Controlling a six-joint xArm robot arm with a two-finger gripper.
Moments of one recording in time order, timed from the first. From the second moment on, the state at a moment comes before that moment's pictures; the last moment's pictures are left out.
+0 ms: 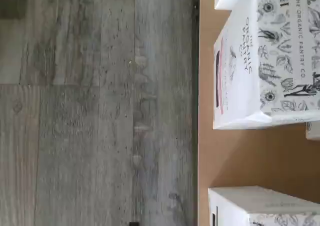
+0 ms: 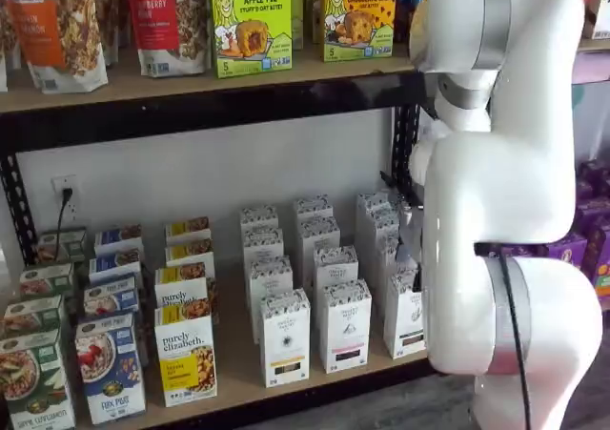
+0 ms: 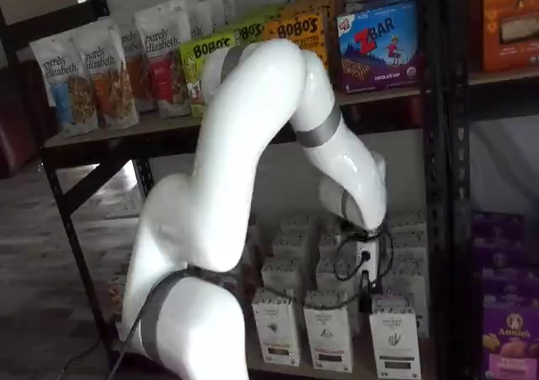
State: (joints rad) arm -0.33 0.67 -1.15 0.26 0.50 -2.11
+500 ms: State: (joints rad) arm -0.31 0.83 -1.45 0.08 0.70 -1.93
